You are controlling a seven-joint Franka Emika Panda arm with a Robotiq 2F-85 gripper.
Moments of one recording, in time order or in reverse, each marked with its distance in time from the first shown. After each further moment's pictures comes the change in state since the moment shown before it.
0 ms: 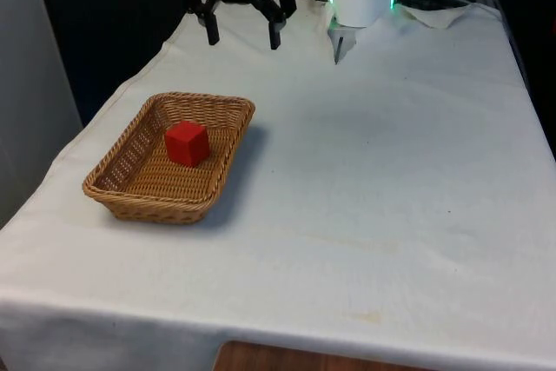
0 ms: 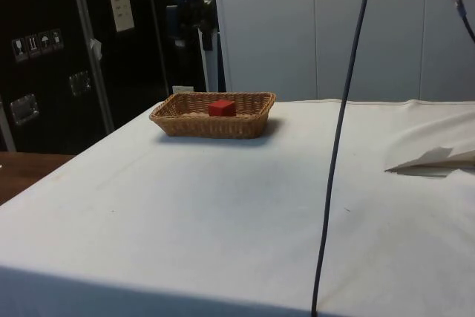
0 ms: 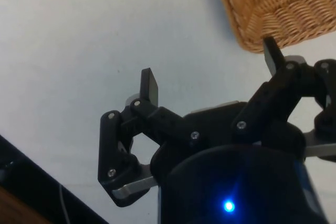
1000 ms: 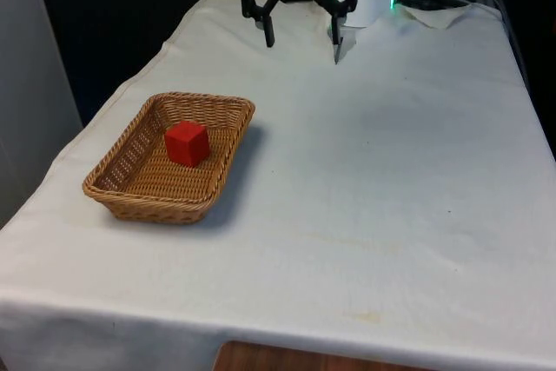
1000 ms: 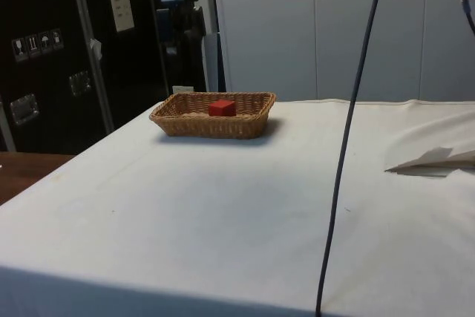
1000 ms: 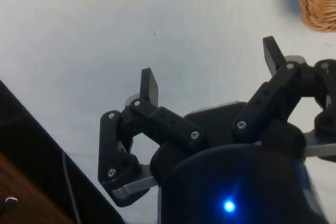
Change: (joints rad) arm 0.003 -0.080 0.134 -0.079 -0.040 0.000 0.001
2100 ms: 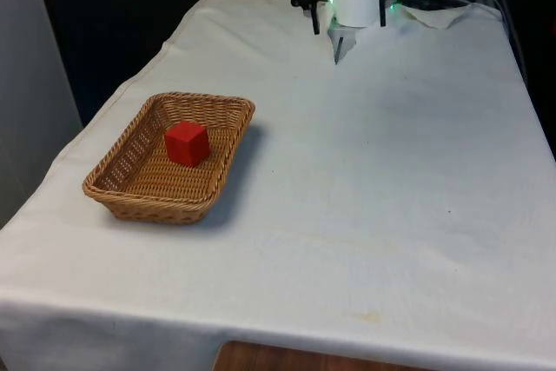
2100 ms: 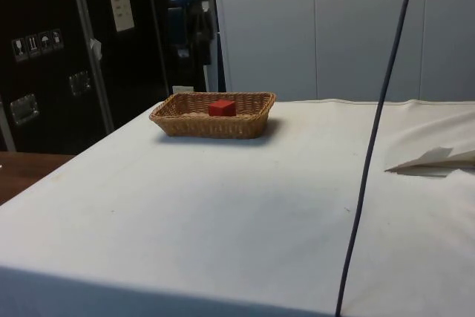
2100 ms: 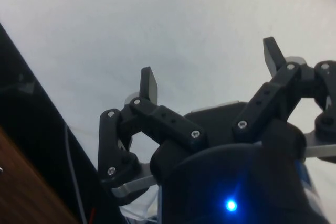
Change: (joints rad) arm 0.000 -0.163 0.111 -0.199 -0.043 0.057 0.020
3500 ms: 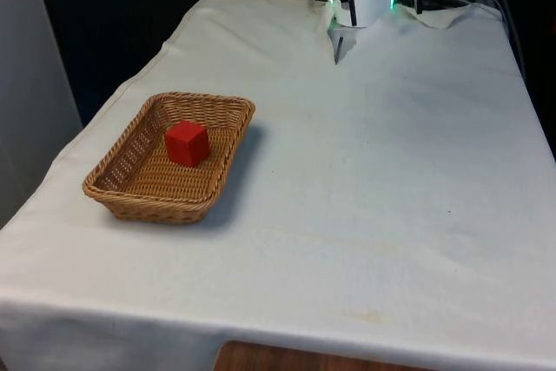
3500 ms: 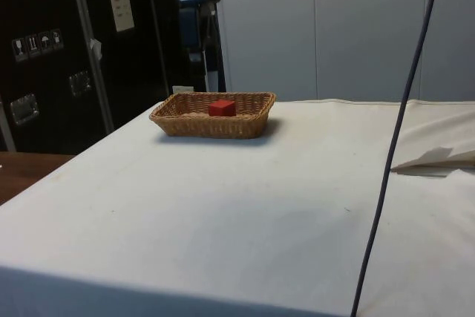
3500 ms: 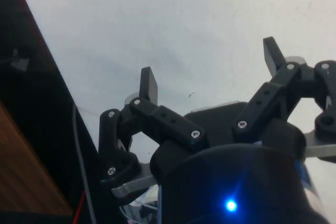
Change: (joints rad) arm -0.004 -0.096 0.090 -0.118 -0.005 0.023 -0.001
